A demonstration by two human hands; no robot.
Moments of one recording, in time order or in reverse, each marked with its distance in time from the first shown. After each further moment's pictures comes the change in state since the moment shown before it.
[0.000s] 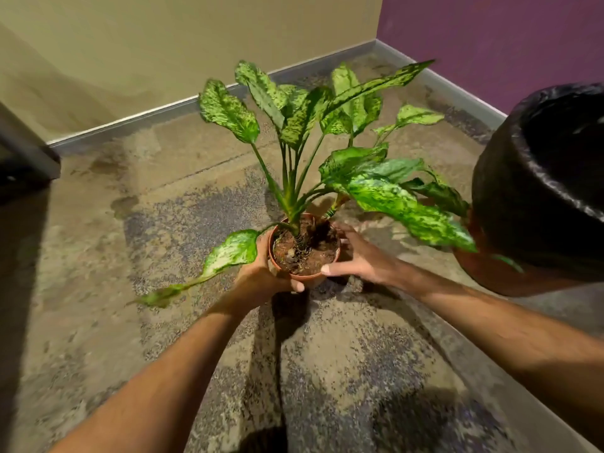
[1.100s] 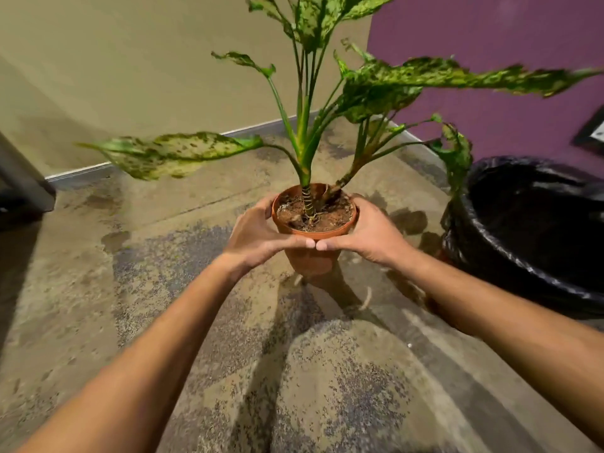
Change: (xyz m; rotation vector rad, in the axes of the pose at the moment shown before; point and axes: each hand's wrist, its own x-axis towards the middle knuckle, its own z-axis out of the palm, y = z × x) left_hand 0.023 0.124 -0.035 0.090 0.165 0.474; right_hand -0.011 -0.100 -0.074 -0.238 0.456 -0.157
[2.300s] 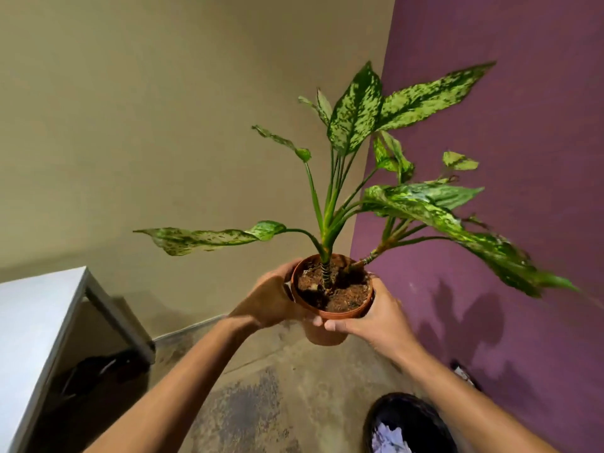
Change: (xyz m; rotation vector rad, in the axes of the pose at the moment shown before) left_hand 0.157 0.688 -0.364 -0.114 -0.209 -0.027; right_hand 0.036 -0.602 -0.502 0.088 0.144 0.086
